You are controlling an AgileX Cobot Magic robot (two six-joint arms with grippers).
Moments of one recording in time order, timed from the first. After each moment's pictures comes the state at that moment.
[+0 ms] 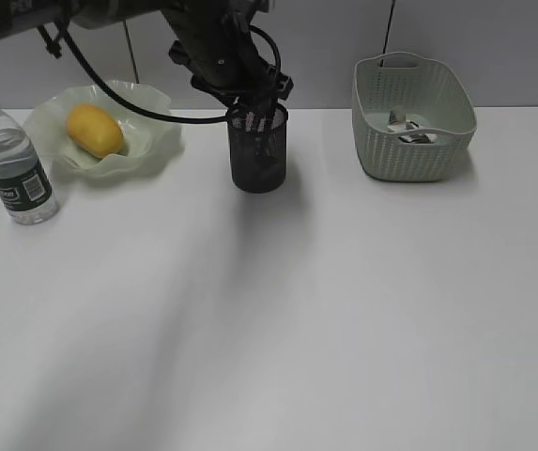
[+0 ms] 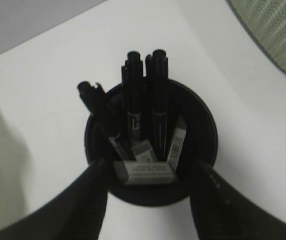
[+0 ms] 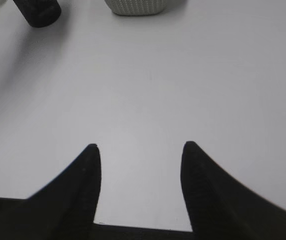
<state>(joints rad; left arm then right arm) -0.57 2.31 -2.15 0.11 0.88 -0.10 0.28 0.23 -0.54 -0.05 0.96 0.23</state>
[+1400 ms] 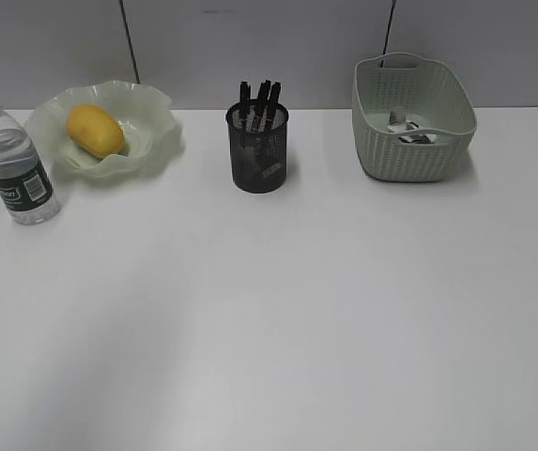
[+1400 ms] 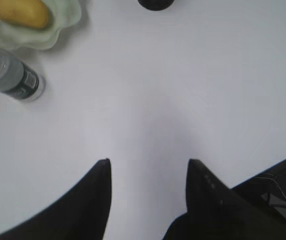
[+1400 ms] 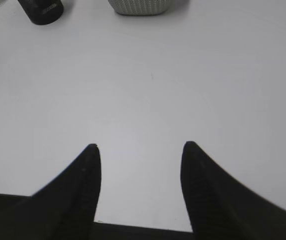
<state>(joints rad) -0.58 1.15 -1.29 0.06 1.22 -0.11 0.28 0.23 -0.54 -0.04 0.96 0.20</state>
